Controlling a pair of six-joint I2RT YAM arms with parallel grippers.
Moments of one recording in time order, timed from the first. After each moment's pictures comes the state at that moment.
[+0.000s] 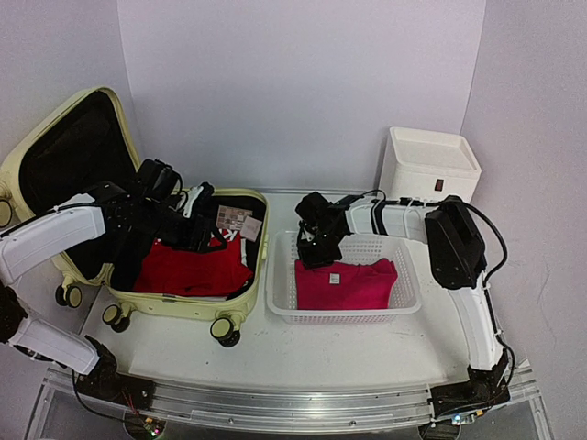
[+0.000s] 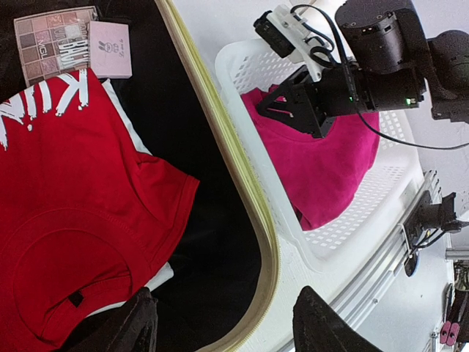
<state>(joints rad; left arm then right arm) -0.59 1.30 1.13 -0.67 0.32 -0.31 0.76 2.27 1.78 -0.71 0.01 0.44</state>
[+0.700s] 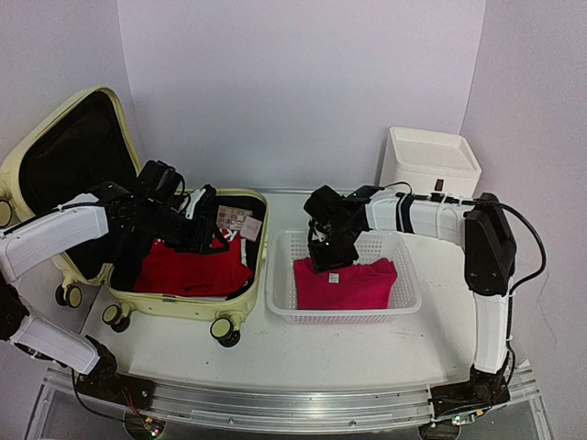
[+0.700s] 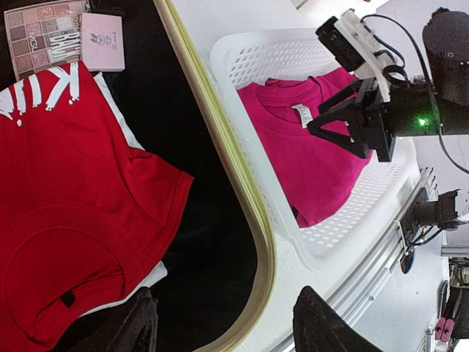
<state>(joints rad) -0.59 1.32 1.13 -0.67 0.35 -0.32 0.80 2.05 1.64 -0.82 0.04 0.45</state>
